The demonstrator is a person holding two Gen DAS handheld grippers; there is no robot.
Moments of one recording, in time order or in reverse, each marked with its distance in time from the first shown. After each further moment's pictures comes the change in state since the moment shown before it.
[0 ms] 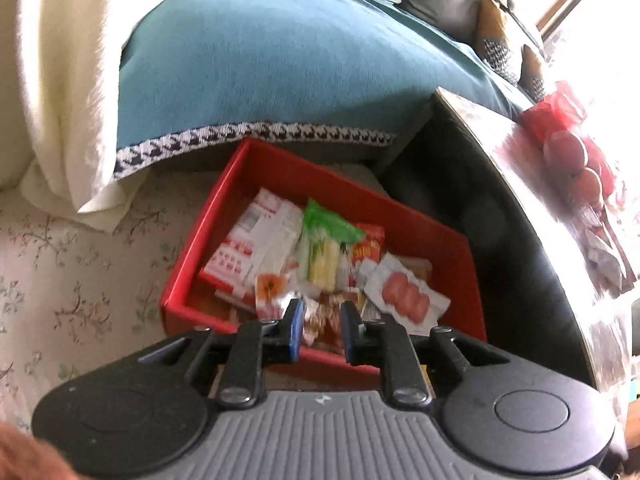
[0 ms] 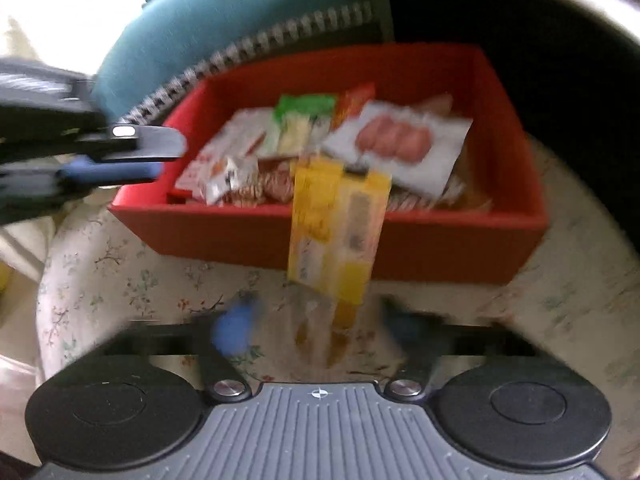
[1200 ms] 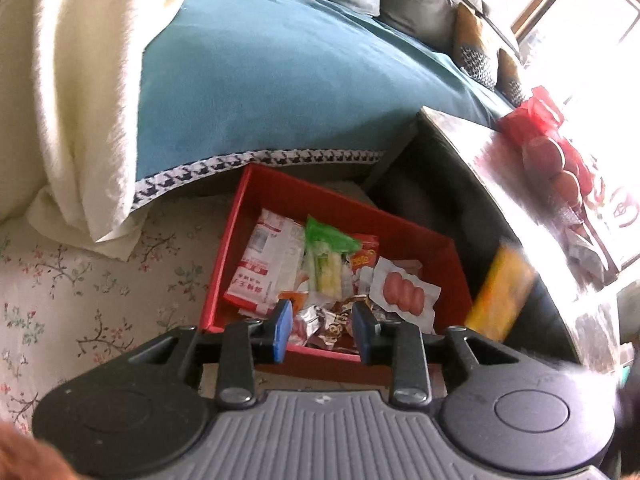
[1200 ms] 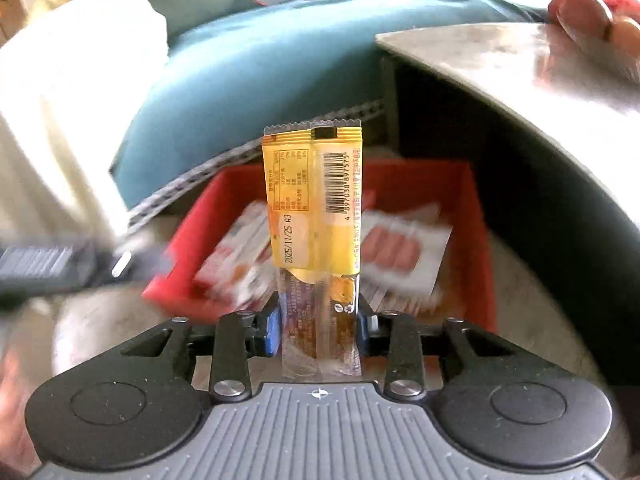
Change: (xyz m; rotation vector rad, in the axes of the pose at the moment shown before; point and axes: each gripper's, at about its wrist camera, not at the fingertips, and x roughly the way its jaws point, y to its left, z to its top) left arm -0.021 0.013 0.005 0.050 -0.039 -0.045; right arm -0.049 0.007 0.057 -0.095 -0.162 -0.043
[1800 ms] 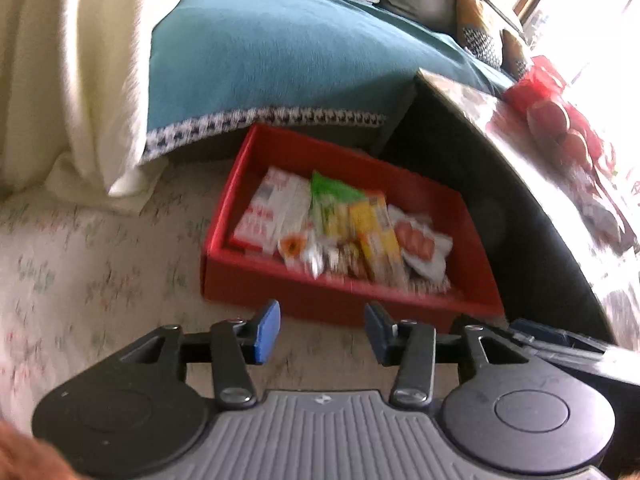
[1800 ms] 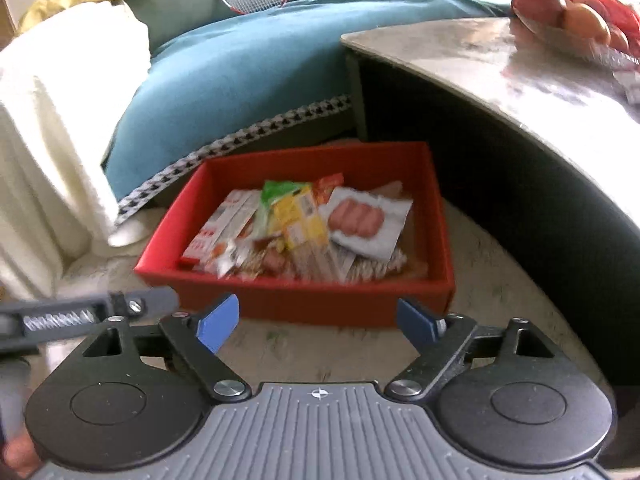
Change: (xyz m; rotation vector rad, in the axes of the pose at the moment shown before) left arm -0.011 -0.015 -0.061 0.060 0.009 0.075; right arm -0.042 -0.006 -0.045 0.044 -0.027 -0.027
